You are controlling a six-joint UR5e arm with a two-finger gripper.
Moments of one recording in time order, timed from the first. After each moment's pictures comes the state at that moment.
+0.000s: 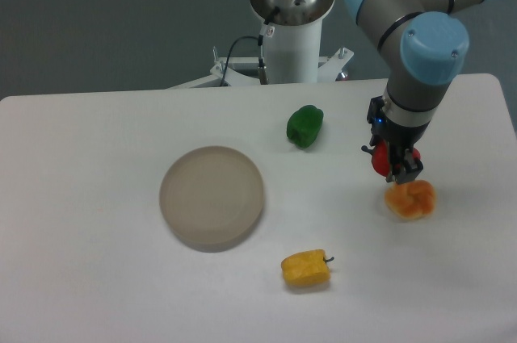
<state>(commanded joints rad) 2.57 -1.97 -1.31 -1.44 1.54 1.71</state>
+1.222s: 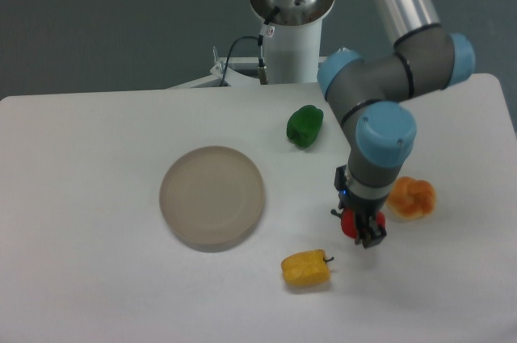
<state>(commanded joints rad) 2.47 -2.21 -1.32 -1.12 1.51 1.58</state>
